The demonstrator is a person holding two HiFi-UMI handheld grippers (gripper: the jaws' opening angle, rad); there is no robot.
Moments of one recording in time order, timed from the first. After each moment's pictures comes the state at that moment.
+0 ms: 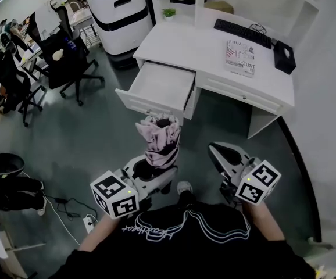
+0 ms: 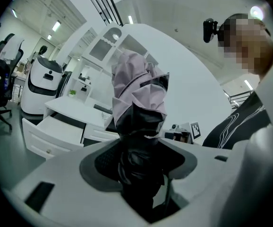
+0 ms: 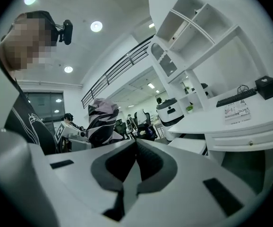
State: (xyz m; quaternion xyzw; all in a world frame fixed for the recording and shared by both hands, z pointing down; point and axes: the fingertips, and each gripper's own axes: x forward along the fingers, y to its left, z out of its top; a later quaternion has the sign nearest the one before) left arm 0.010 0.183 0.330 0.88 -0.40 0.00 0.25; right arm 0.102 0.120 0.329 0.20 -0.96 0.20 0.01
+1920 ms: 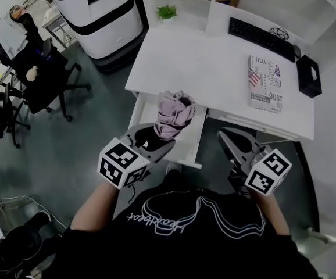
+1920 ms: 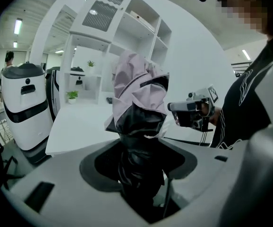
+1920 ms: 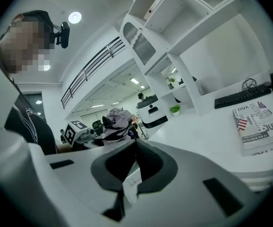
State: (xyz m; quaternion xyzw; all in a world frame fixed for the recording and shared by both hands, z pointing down) left arm -0.144 -0.183 0.399 0.89 -0.34 0.20 0.21; right arm -0.019 -0.204 0.352 0.27 -0.93 0.25 0.05
